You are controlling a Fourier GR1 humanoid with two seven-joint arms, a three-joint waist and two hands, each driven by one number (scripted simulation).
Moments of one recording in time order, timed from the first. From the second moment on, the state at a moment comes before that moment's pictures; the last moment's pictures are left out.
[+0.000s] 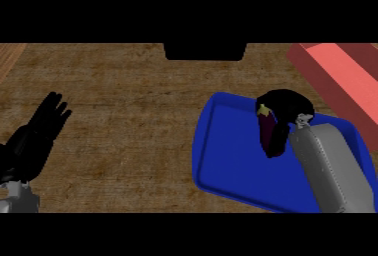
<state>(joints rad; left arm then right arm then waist) -0.07 0.23 0.20 -1.63 0.22 -0.10 0.27 -0.56 -0.21 0.04 -1.15 1.15 0.64 0.07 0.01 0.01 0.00</state>
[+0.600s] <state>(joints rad) -0.05 0.21 0.19 -1.65 0.22 -0.10 0.28 -0.83 -0.15 -0.15 -0.88 1.19 0.32 0.31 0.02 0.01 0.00</state>
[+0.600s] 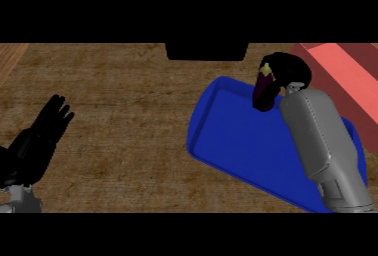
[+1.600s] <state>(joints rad) -0.04 0.22 0.22 -1.64 0.22 -0.11 0.28 -1.04 -0.29 -0.21 -1.22 1.24 0.29 0.57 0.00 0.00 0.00</state>
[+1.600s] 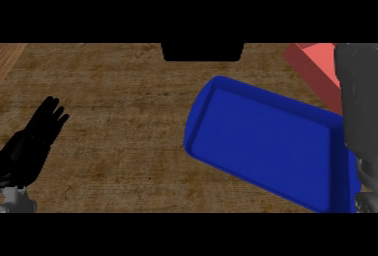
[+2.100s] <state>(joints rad) -0.05 0.22 0.21 -1.66 0.22 -0.12 0.31 -1.06 -0.45 -0.28 -1.03 1.22 0.21 0.46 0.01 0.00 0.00</state>
